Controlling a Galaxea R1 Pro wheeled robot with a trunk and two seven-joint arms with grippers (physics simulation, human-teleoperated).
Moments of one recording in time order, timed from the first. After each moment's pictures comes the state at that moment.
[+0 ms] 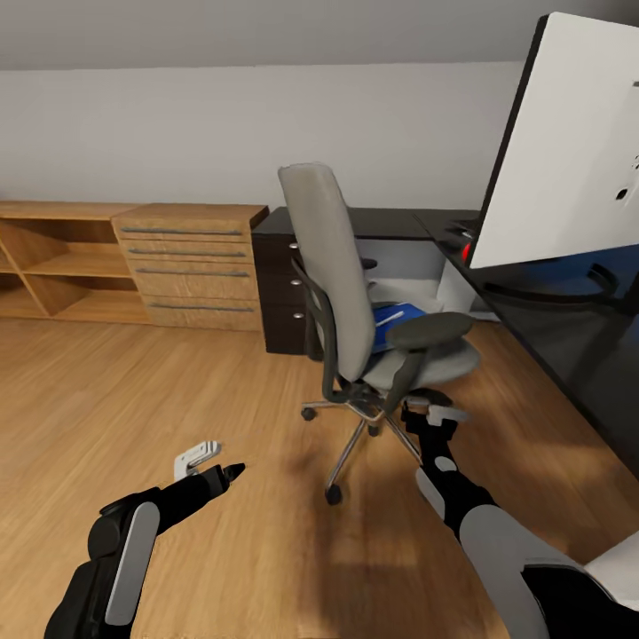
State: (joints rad) left arm -0.28 -0.10 0.20 -1.56 0.41 0.93 0.01; right arm -0.84 0.03 -0.03 -0.33 -0.03 -0.41 -0.22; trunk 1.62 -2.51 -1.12
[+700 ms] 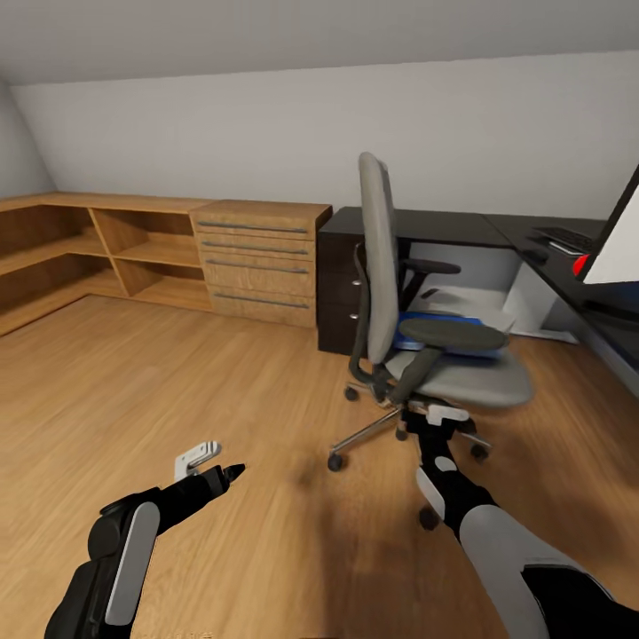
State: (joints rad) left arm -0.28 -0.10 0.20 -1.55 0.41 0.94 0.01; right arm -0.84 0.03 -0.03 -0.33 -0.03 -0.41 -0.22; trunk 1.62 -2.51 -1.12
